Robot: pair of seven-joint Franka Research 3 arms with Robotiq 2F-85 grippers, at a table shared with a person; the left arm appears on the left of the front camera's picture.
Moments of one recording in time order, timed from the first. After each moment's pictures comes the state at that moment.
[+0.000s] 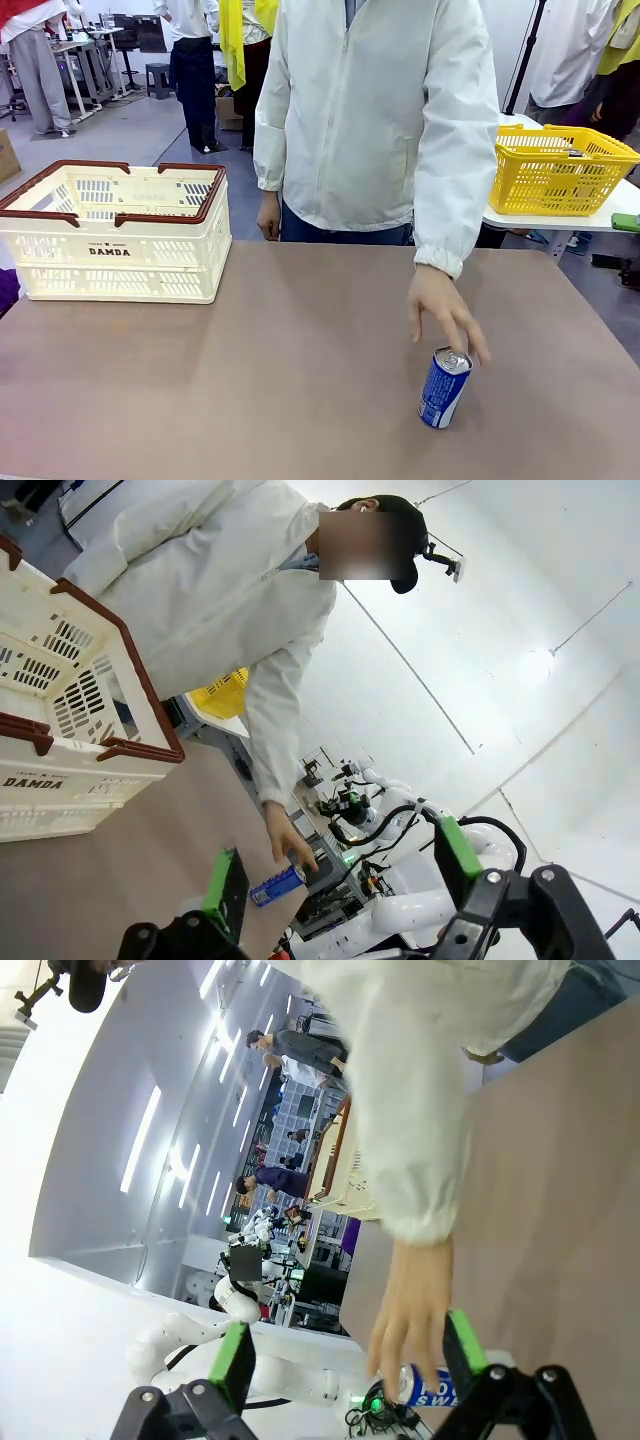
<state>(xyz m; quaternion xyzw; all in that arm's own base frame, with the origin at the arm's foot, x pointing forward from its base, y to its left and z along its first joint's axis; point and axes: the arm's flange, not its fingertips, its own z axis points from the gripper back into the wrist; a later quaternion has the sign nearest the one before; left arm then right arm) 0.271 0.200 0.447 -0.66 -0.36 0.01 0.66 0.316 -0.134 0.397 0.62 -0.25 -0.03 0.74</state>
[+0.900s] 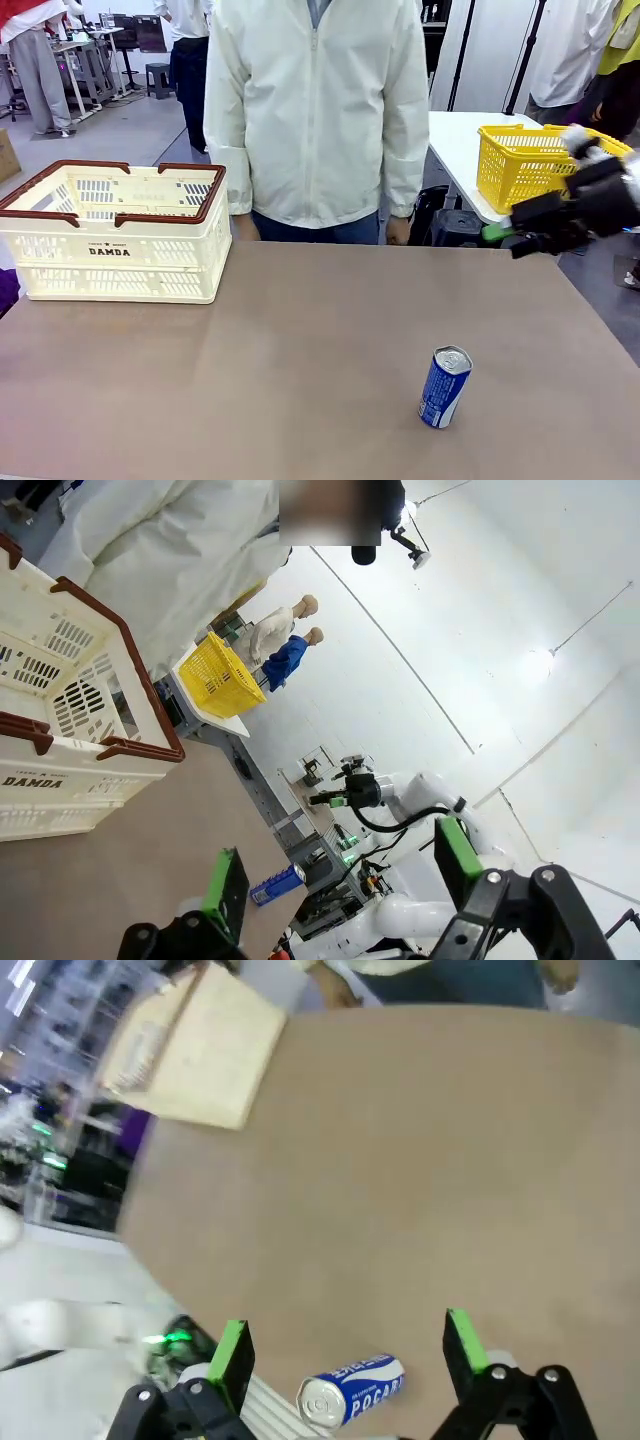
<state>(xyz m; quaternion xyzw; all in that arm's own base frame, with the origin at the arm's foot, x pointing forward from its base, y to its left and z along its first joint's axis) 0.272 0.200 0.447 -0.66 -0.36 0.01 0.66 0.345 0.064 0.473 0.30 -0.22 0.13 0.92</state>
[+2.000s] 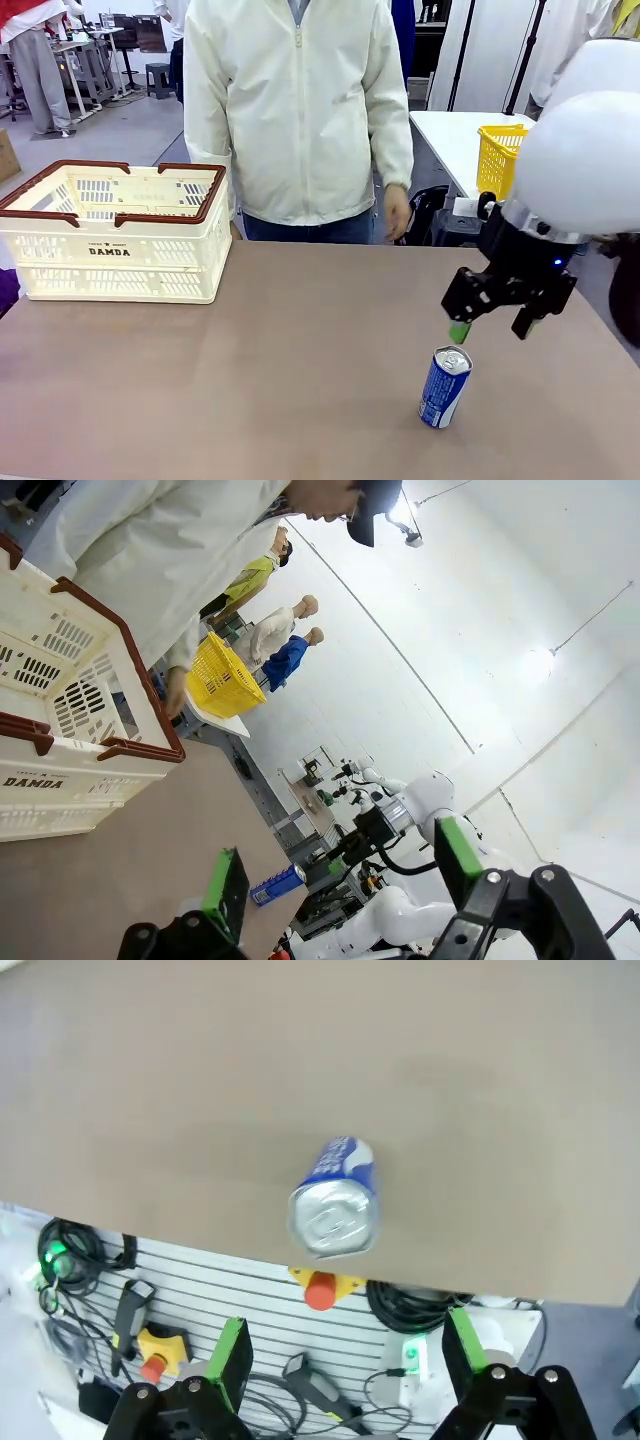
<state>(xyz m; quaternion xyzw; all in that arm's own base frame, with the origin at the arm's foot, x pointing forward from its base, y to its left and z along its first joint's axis) 0.272 0.200 0.447 -0.66 -0.36 0.01 0.66 0.260 0.188 0.462 0.04 0.01 0.07 1.00</state>
